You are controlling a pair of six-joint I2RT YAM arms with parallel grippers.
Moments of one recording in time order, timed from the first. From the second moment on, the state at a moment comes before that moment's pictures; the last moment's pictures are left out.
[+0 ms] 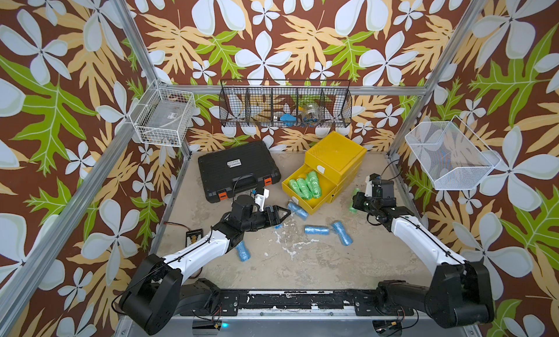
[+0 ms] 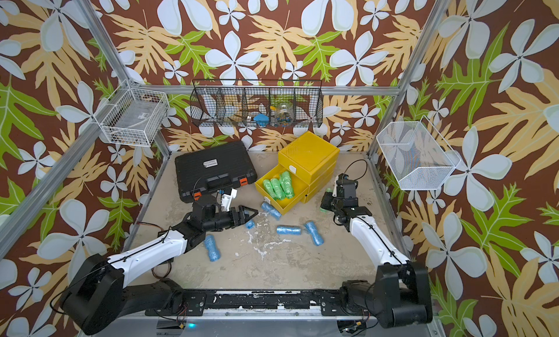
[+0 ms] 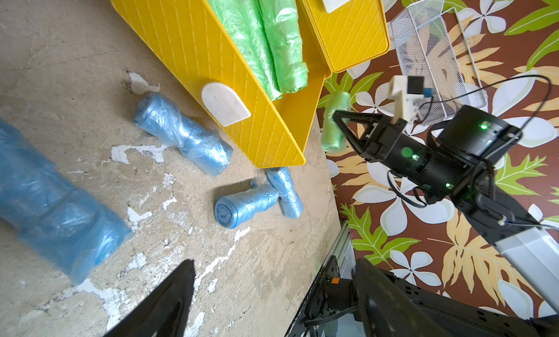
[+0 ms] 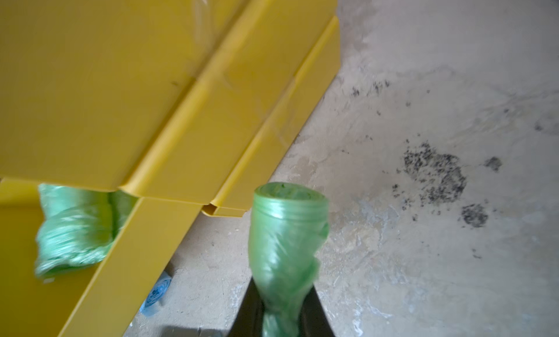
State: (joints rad) left arm -0.52 1.25 0.60 0.22 0.52 -0.87; right arm 0.09 1.22 0.80 -0.29 -0.06 0.36
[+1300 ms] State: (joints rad) left arm -0.52 1.23 0.62 0.19 0.50 -0.87; right arm 0.55 1.85 1.58 -0.62 0.37 -0.06
